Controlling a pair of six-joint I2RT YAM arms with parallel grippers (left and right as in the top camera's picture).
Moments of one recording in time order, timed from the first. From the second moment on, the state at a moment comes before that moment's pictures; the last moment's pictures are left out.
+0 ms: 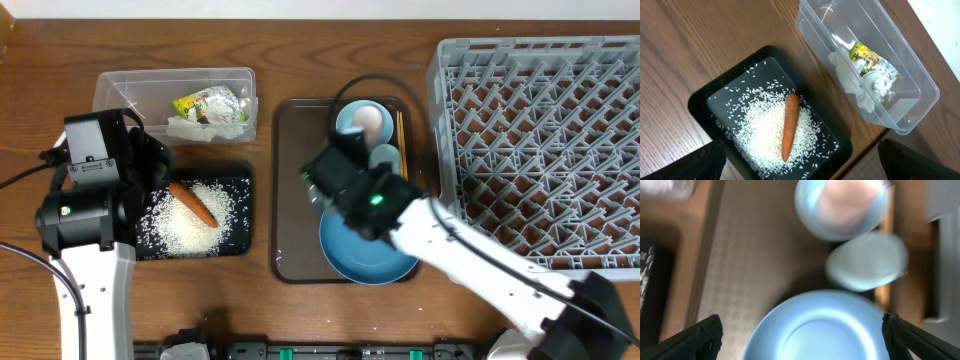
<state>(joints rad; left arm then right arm) 0.16 1.15 1.25 -1.08 -0.22 -0.80 0.84 1.61 1.29 -0.75 0.38 0.62</state>
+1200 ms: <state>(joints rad) 0.16 1.15 1.25 -1.08 -0.22 -0.80 0.63 1.72 1.23 -0.60 0.39 0.48</state>
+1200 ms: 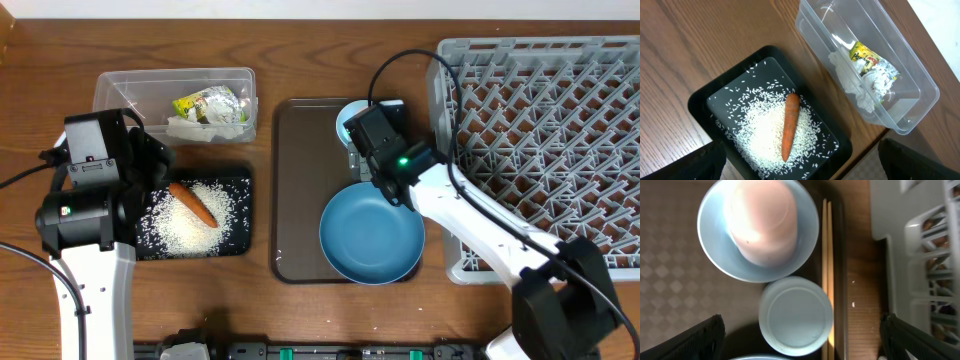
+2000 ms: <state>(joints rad) 0.16 1.15 1.25 -1.08 -0.22 -0.80 0.54 1.80 1.22 -0.59 0.21 0.44</state>
